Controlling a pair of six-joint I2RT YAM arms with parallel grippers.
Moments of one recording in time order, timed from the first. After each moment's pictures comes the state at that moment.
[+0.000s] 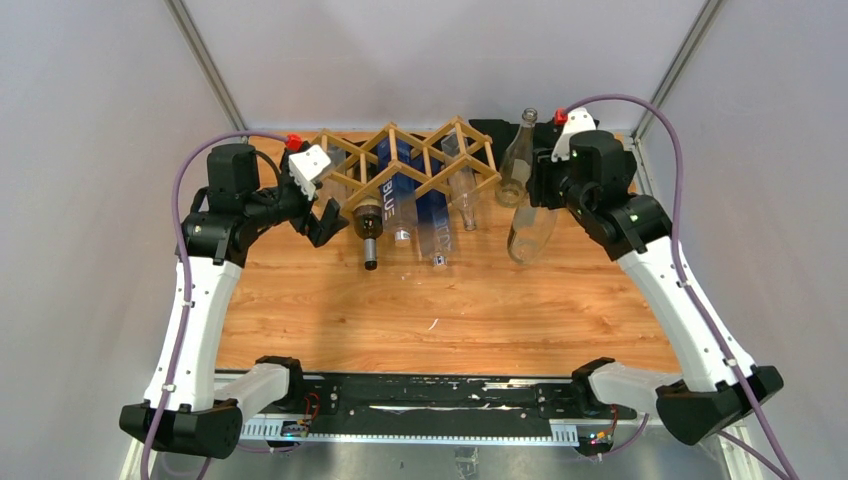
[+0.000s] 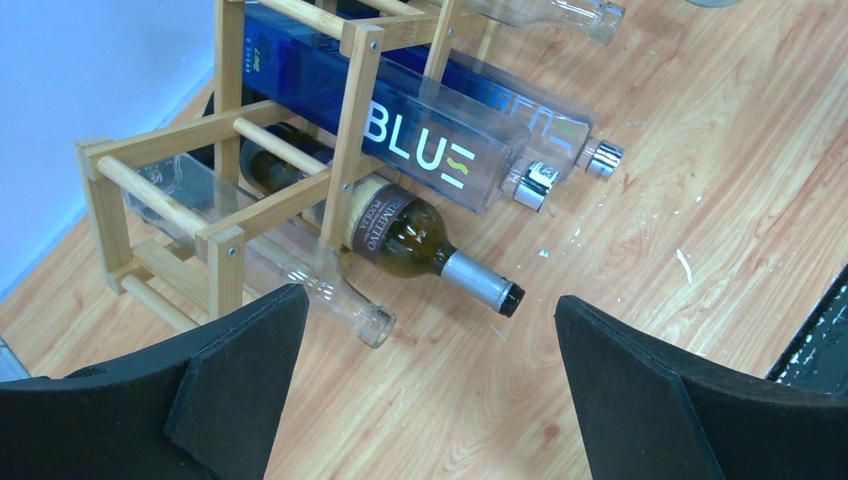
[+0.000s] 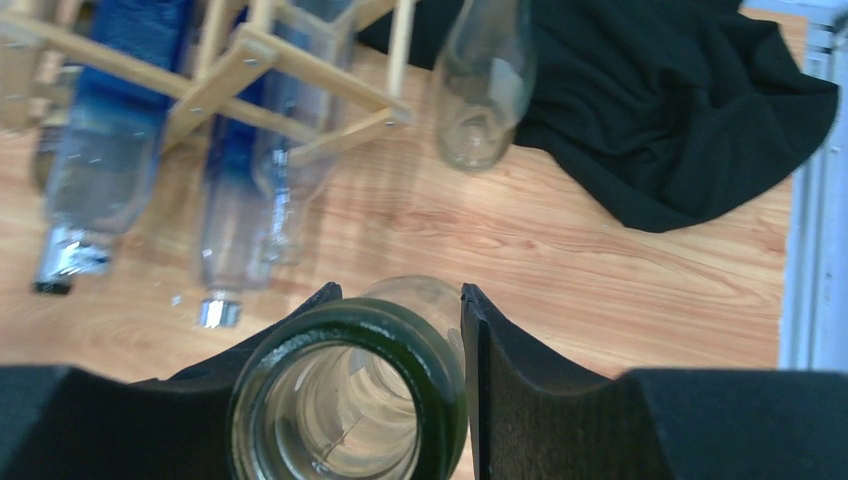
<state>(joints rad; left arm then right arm) -0.08 1.06 1.34 -0.83 0.64 0.53 0.42 1.16 1.42 -0.72 0.17 0.11</state>
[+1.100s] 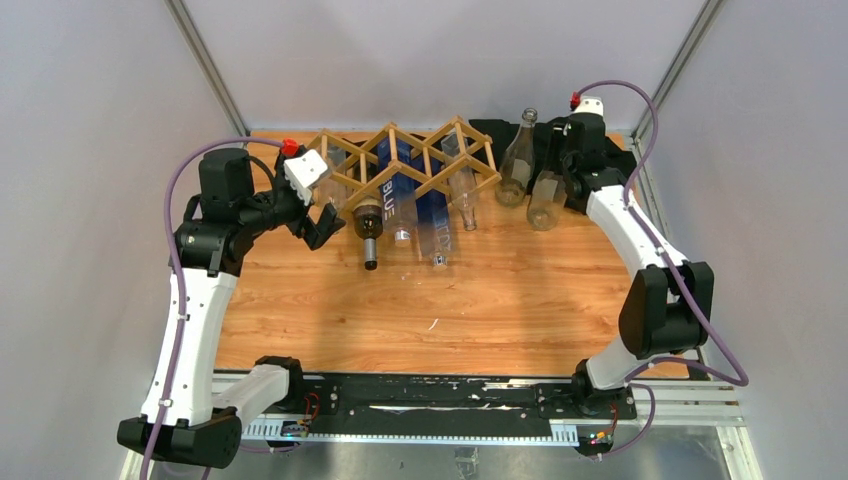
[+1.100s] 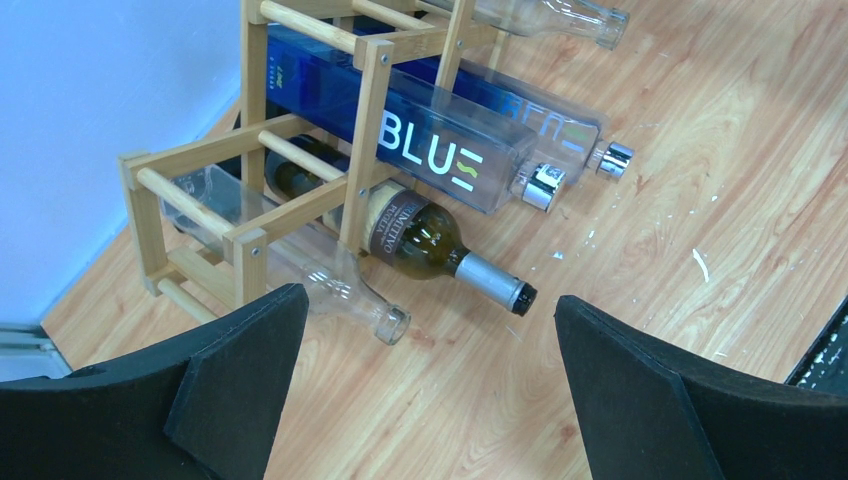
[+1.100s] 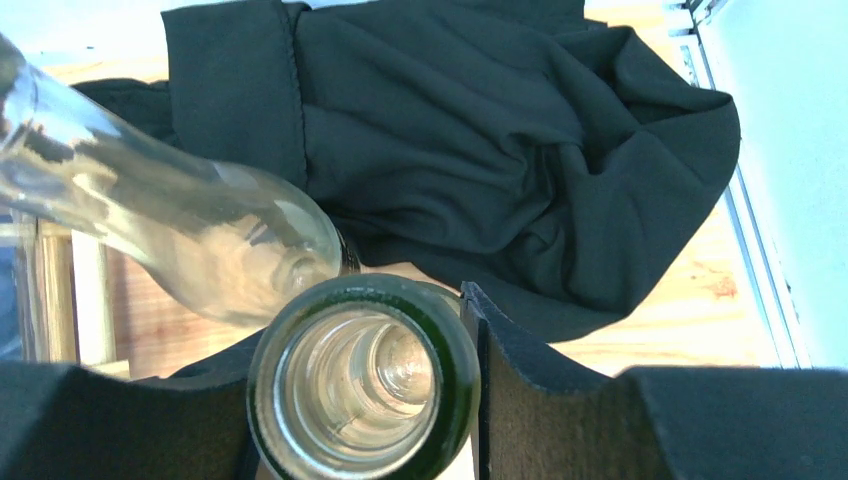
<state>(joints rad) -0.08 1.02 1.33 -0.83 0.63 0.56 0.15 1.55 1.31 -0.19 0.24 0.11</state>
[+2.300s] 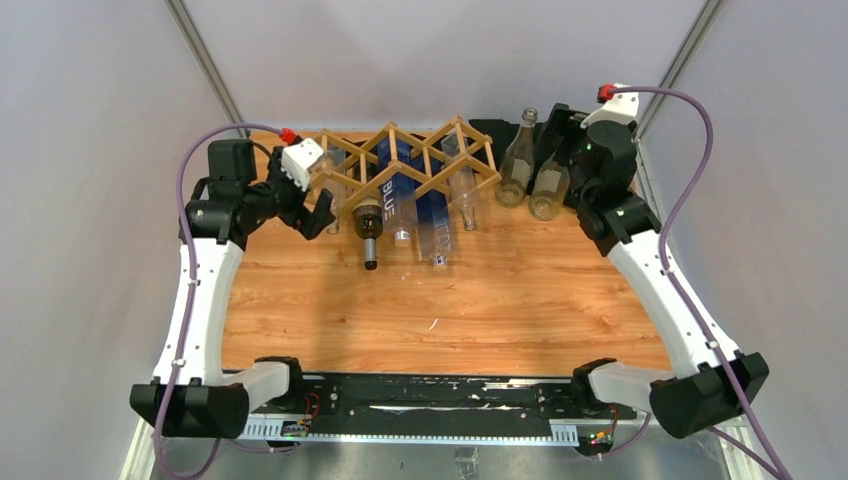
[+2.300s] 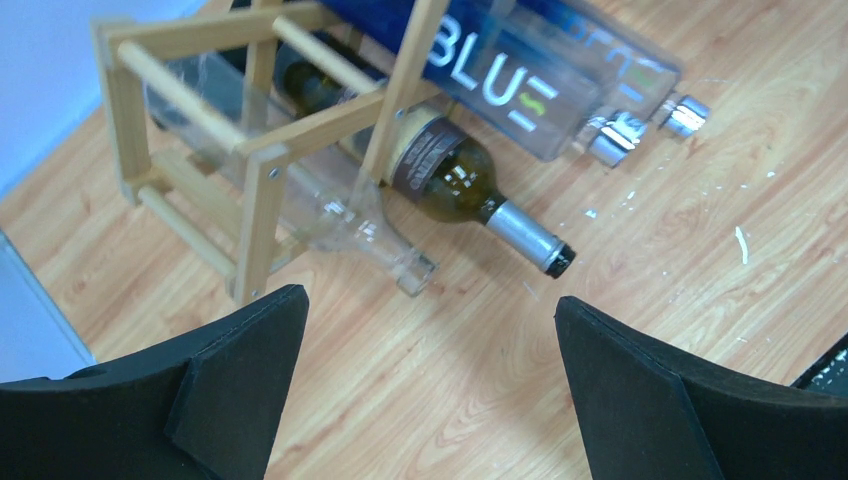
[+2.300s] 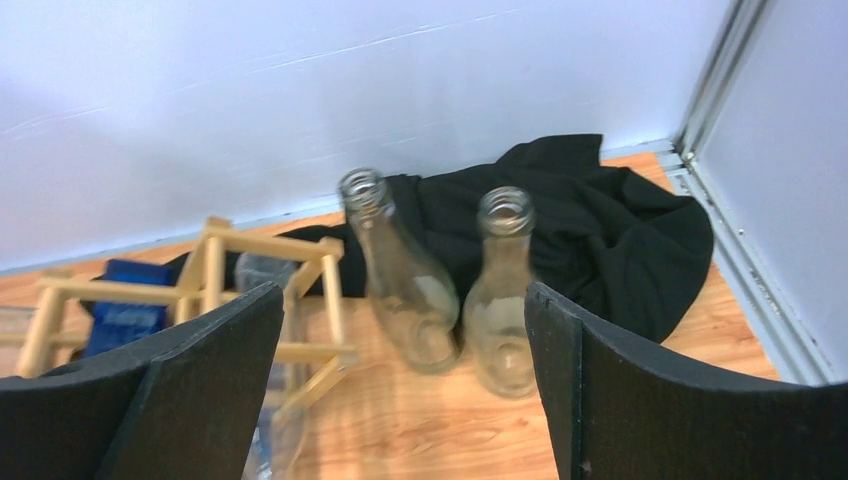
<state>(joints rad) 0.00 1.14 1.35 -0.87 0.55 0.54 0.35 1.19 1.29 -0.16 0.43 0.21</state>
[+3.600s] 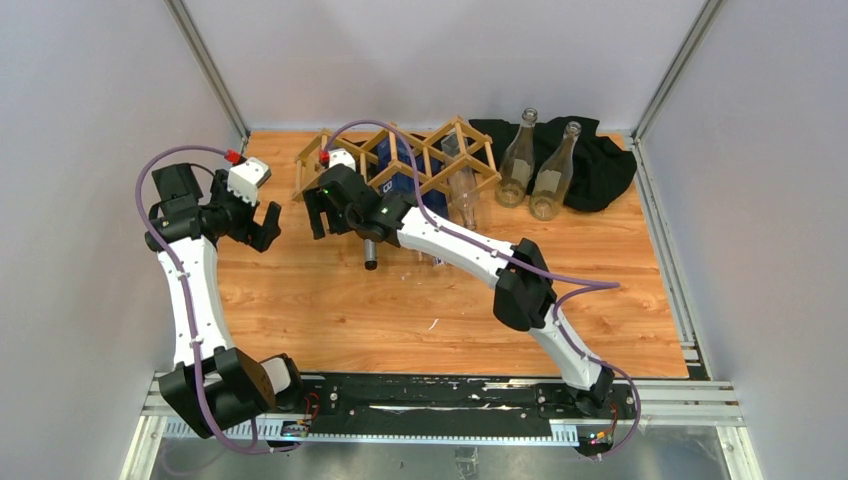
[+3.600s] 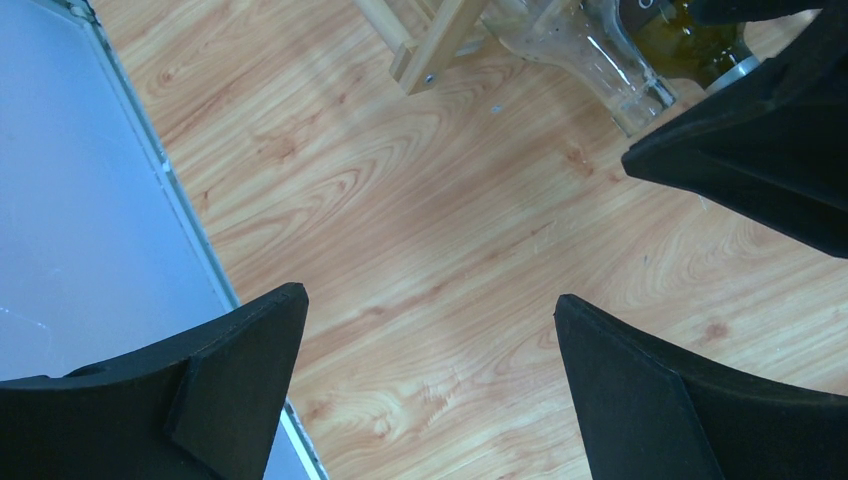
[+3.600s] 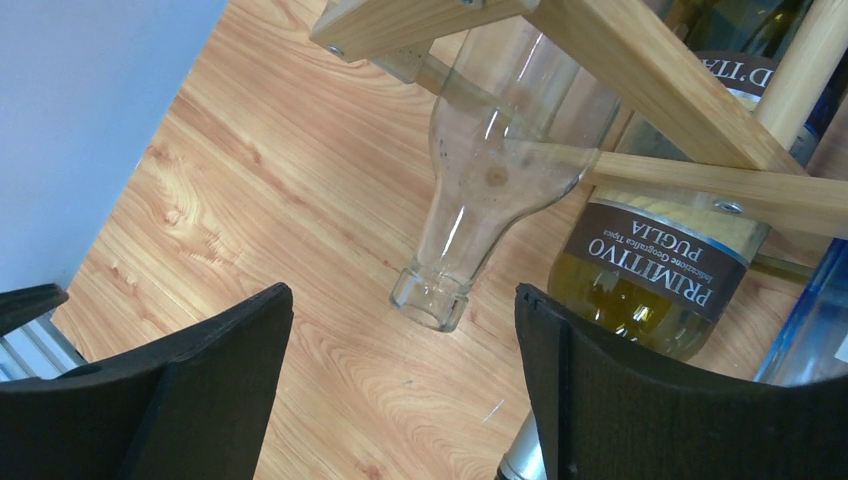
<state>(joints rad) 0.44 1.17 1.21 -0.88 0.62 0.80 1.04 2.28 2.24 -0.52 0.20 0.47</state>
